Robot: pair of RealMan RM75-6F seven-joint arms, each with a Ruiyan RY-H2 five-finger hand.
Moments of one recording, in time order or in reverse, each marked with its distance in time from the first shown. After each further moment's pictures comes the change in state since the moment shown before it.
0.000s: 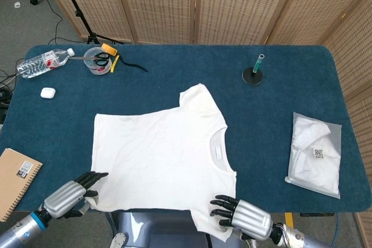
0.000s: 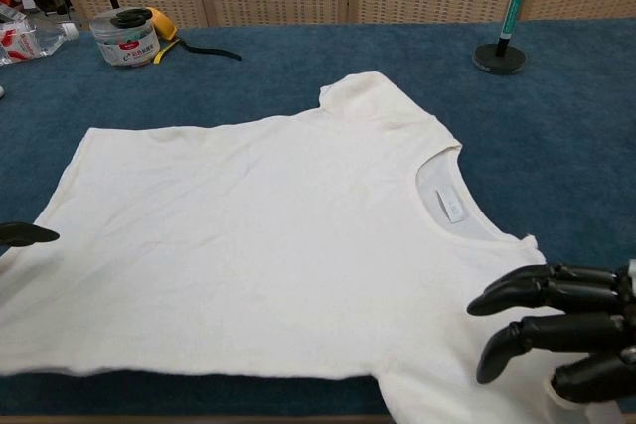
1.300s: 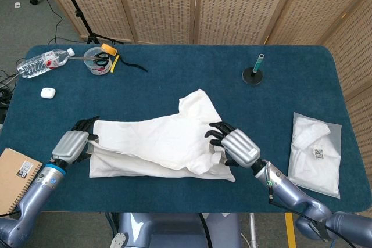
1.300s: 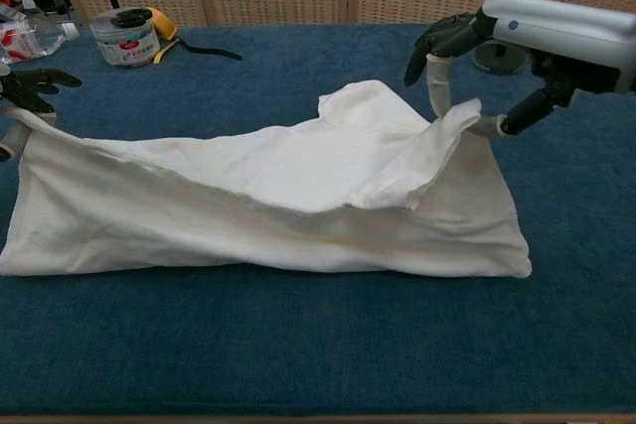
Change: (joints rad) left arm -0.144 -0.049 -0.405 -0.173 -0.738 -0.261 0.522; right arm 0.219 0.054 0.441 -0.173 0.550 -0.379 -0.032
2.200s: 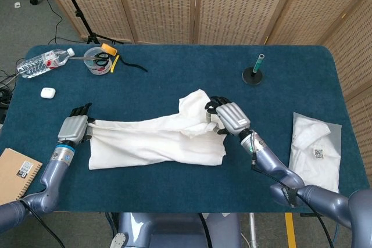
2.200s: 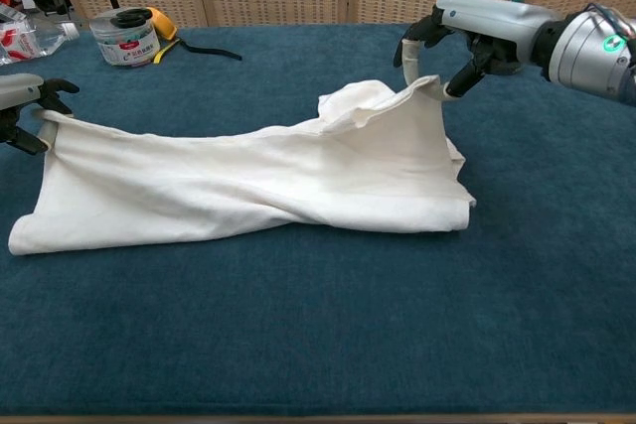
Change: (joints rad) left arm -0.093 -0.256 -0.100 0.378 -0.289 -0.092 0.142; right arm 0.138 -0.171 0.141 0.291 0.265 -0.235 0.007
